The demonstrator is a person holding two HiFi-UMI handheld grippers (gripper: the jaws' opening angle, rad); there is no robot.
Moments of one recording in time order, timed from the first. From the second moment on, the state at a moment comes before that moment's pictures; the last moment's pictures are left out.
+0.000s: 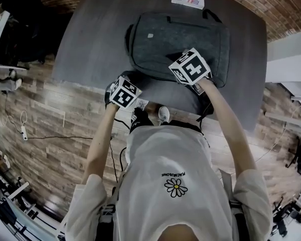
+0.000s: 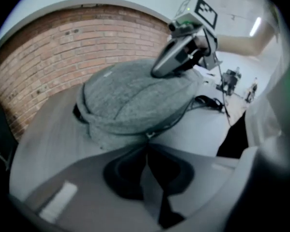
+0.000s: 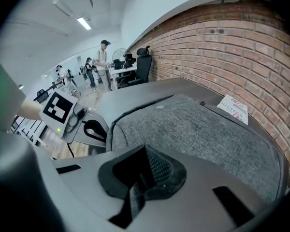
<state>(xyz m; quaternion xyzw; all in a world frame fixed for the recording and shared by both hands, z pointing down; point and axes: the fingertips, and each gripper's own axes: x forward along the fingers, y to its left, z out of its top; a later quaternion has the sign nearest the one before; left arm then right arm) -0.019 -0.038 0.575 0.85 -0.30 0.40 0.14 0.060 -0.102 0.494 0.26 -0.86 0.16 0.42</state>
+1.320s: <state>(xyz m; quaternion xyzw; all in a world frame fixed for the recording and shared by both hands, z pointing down) -0.024 -0.027 0.571 0.86 -0.30 0.39 0.13 0.037 -0.023 0.513 0.21 -0.87 0.24 0.37</state>
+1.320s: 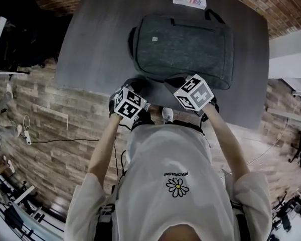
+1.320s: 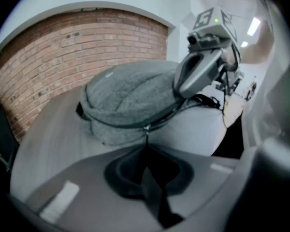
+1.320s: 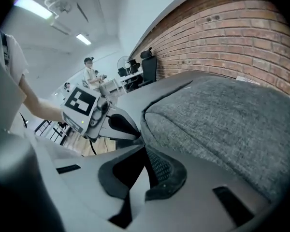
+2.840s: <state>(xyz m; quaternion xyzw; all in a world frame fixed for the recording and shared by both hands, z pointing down) 0.034 -0.003 0.569 0.88 -0.24 0.39 0.12 0.158 -0.053 0.506 0.31 -0.84 0.22 0.39</state>
